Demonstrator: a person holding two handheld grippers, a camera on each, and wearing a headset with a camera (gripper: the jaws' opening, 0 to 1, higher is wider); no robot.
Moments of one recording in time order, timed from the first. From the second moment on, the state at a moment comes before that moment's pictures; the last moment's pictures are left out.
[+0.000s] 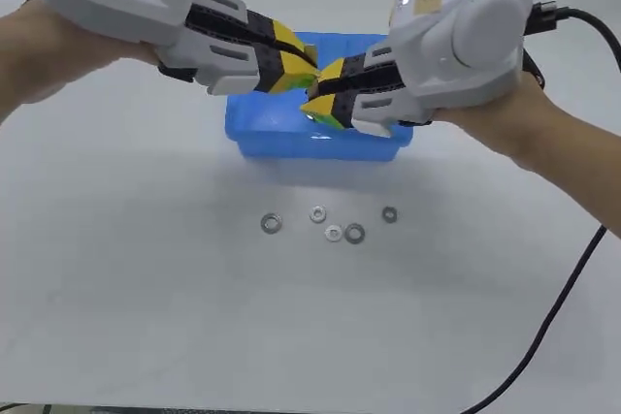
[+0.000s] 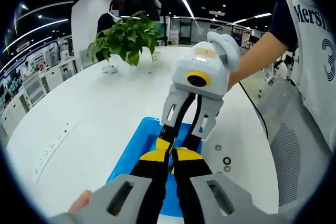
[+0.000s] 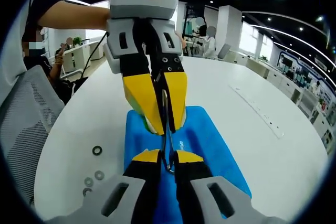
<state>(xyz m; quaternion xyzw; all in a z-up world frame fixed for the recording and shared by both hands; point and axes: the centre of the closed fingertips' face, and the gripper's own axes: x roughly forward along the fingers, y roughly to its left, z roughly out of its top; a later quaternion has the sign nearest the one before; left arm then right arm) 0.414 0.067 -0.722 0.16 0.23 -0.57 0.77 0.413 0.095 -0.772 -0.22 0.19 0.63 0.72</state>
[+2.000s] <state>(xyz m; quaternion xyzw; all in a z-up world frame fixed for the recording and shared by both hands) 0.285 0.102 -0.689 0.20 0.26 -0.56 0.75 0.284 0.131 -0.740 -0.23 0.16 0.70 0.65</state>
